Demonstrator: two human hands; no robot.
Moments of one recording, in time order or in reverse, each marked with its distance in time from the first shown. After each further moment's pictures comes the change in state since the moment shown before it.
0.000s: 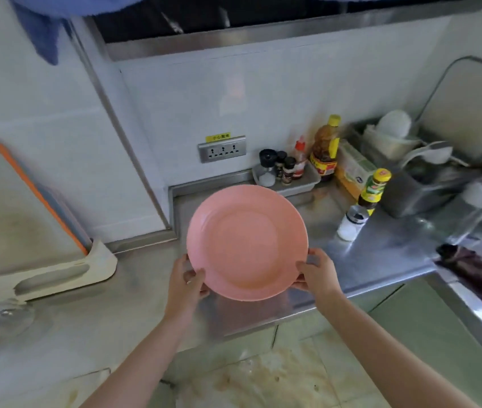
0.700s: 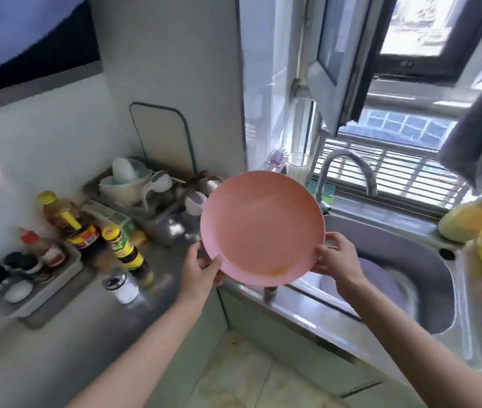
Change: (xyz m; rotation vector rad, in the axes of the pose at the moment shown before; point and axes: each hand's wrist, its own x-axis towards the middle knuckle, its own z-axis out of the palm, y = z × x) left_hand -0.158 0.039 0.457 0.274 -0.808 0.194; right_hand -0.090 0.014 -0.462 0.305 0.760 -0.094
